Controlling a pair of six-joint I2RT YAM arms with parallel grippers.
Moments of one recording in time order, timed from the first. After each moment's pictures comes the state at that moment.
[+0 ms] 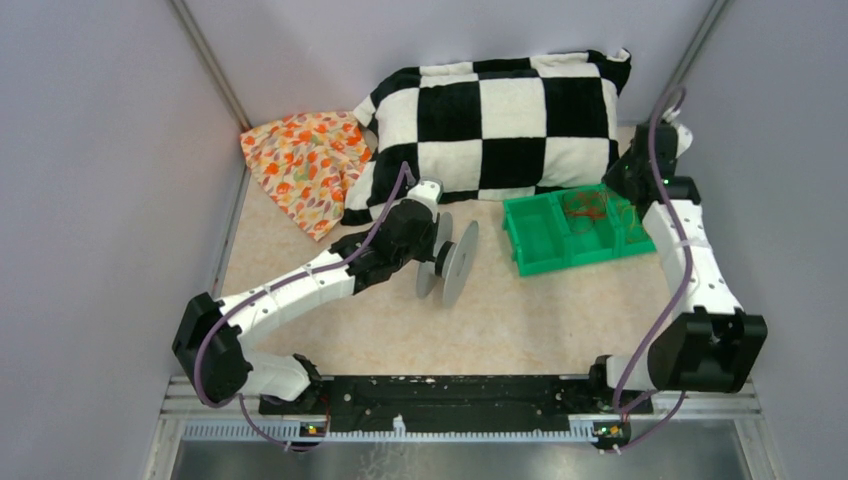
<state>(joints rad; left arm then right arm) -0.86 1.34 1.05 -0.32 -0.29 -0.36 -0.04 1.37 1.21 -0.55 0.20 0.58</state>
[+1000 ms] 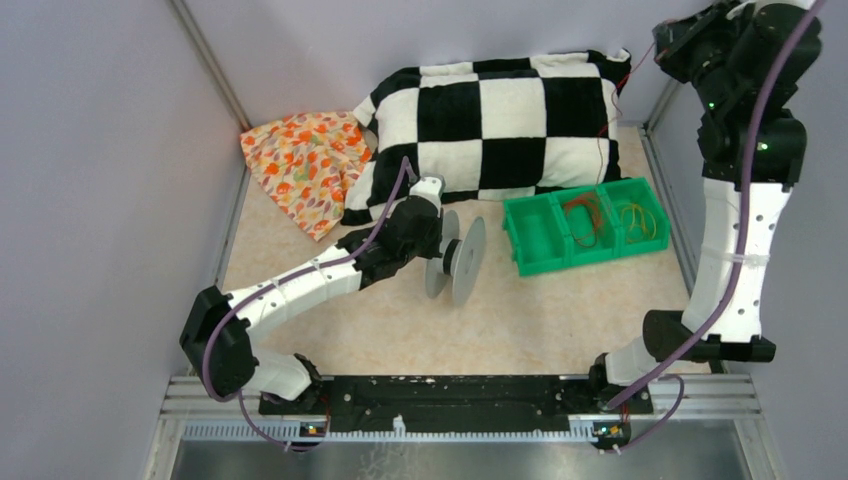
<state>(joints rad) -0.86 1.40 1.09 -0.31 -0.29 -0.44 -0.02 1.51 2.27 -0.77 0.00 0.50</state>
